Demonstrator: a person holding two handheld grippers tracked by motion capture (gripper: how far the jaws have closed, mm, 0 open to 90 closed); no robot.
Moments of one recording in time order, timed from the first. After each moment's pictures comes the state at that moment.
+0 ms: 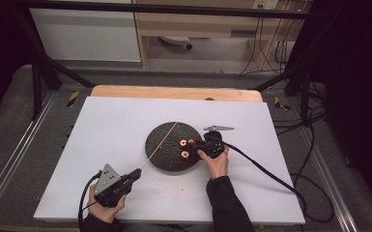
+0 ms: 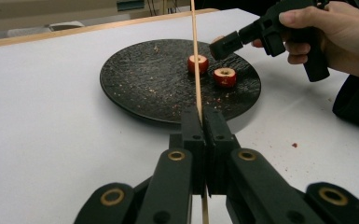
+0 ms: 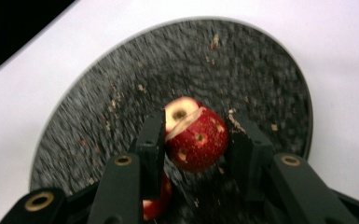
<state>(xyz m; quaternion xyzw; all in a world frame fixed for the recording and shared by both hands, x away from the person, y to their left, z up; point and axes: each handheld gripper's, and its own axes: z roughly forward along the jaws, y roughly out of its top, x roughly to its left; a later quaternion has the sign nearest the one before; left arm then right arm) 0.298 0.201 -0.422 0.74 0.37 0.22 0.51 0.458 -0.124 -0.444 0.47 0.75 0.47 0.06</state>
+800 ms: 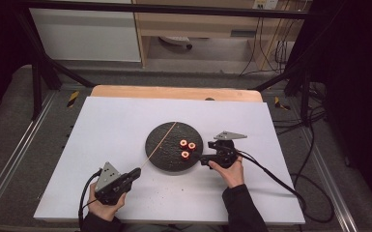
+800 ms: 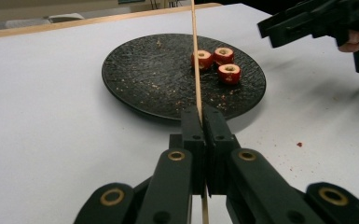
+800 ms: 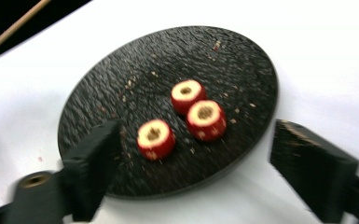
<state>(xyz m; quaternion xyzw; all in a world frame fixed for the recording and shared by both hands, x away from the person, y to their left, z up) 0.304 0.202 -0.422 0.75 0.38 0.21 0.50 0.417 -0.156 -0.424 0.42 0.77 0.47 0.11</state>
